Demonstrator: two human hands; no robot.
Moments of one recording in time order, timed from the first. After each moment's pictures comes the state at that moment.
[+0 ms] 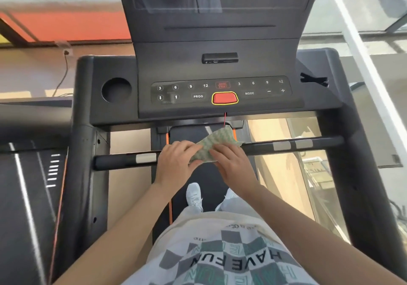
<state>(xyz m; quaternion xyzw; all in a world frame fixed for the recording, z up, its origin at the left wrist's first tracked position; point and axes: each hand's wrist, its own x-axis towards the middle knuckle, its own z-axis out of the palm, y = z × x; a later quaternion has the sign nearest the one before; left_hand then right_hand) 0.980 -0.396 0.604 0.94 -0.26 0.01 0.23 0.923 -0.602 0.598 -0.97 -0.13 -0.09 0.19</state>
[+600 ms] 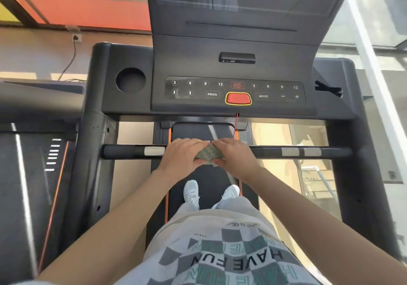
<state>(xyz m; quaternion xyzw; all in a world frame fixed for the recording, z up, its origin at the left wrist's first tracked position) 0.997 -0.385 0.599 0.92 -0.30 -0.07 0.23 0.968 -0.590 0.619 -0.98 -0.12 0.12 0.13</state>
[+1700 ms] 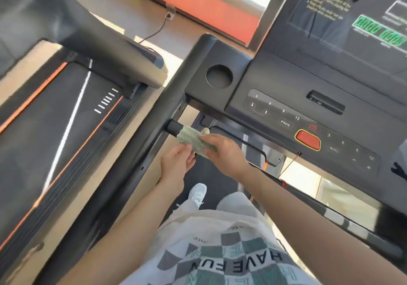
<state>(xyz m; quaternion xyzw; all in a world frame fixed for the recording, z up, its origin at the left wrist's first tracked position) 0.937 -0.310 0.635 0.44 0.47 -0.04 0.76 1.021 -0.445 0.623 -0.90 -0.27 0.21 0.28</state>
